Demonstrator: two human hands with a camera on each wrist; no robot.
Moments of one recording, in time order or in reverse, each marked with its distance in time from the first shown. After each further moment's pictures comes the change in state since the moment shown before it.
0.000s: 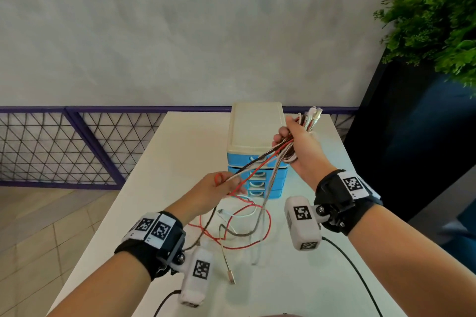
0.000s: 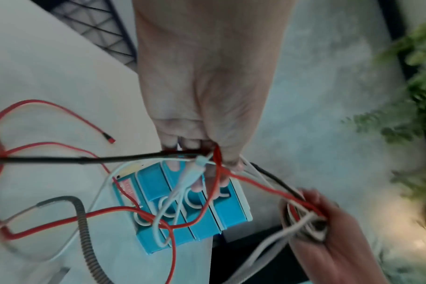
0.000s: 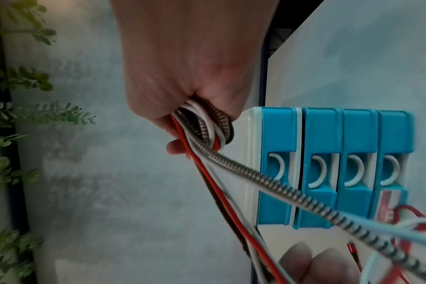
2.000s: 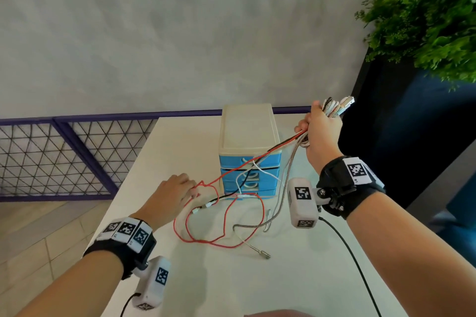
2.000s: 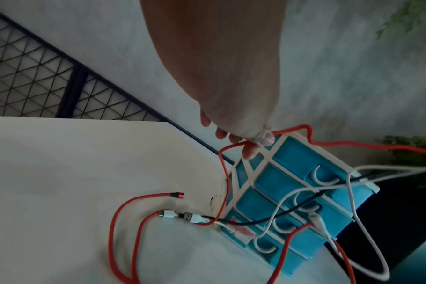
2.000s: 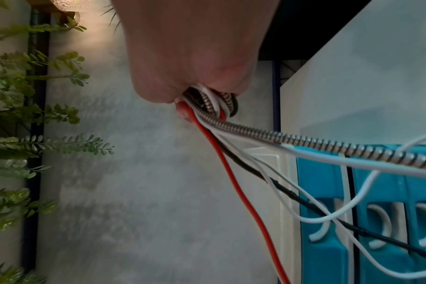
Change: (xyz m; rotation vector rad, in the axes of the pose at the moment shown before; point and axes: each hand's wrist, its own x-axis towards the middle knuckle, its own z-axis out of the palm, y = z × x) left_hand -0.003 -0.068 -0.072 1.075 0.056 0.200; right_hand 0.016 -0.037 -0.017 -0.040 0.319 -0.311
